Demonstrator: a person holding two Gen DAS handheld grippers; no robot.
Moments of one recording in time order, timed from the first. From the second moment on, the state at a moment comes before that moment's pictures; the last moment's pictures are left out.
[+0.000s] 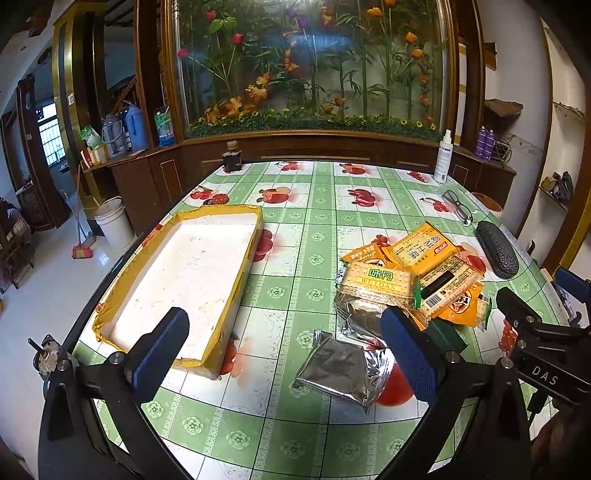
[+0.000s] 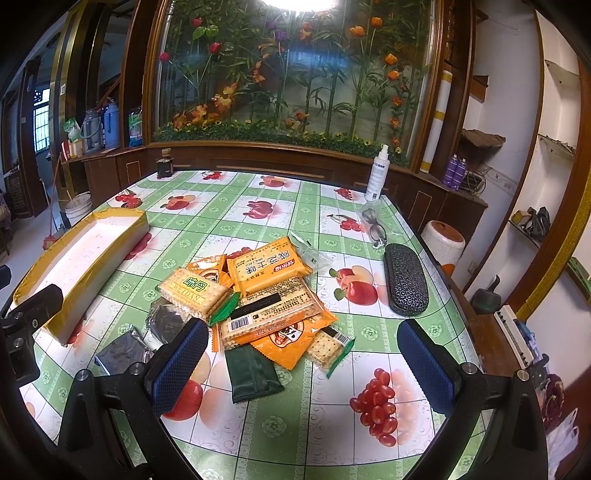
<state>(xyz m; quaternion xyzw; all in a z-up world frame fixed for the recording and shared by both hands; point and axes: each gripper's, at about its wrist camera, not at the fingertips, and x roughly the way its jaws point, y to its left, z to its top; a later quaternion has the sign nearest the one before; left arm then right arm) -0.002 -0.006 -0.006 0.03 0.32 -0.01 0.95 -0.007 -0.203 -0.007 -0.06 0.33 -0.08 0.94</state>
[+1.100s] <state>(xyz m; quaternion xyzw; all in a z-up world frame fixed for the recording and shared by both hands) 0.001 -0.010 -0.010 0.03 0.34 -0.01 0.94 -0.007 -0.203 -0.008 -0.06 0.33 -0.08 0.94</state>
